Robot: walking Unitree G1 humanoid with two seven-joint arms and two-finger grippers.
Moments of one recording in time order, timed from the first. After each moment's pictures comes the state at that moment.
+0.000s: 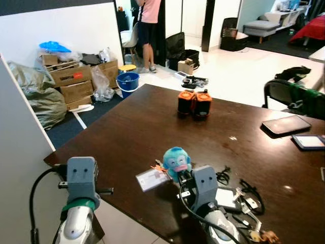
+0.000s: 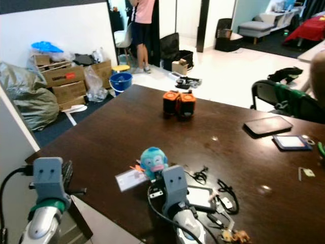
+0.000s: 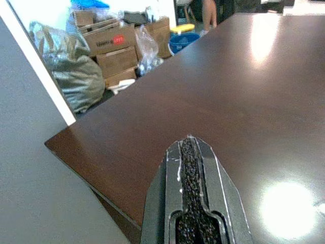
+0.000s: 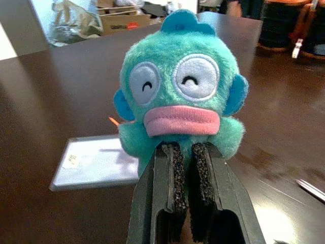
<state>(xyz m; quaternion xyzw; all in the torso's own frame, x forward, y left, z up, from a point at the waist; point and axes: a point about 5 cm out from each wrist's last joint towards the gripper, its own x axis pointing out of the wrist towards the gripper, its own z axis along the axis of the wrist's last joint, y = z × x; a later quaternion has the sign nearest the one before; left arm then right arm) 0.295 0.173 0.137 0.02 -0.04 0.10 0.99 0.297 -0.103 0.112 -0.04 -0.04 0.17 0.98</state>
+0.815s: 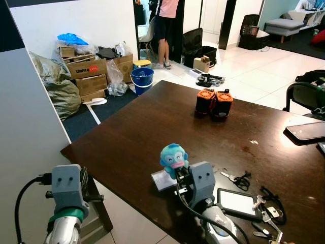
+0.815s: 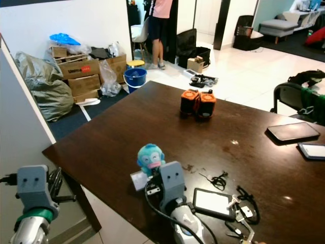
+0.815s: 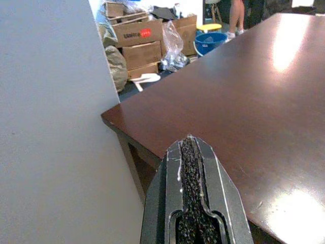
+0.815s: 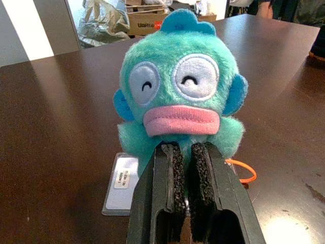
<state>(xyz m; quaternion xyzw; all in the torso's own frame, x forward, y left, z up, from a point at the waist) 0.260 0.192 0.132 0.00 -0.05 0.12 0.99 0.300 -0.099 0.119 -0.03 -0.05 0.18 0.98</state>
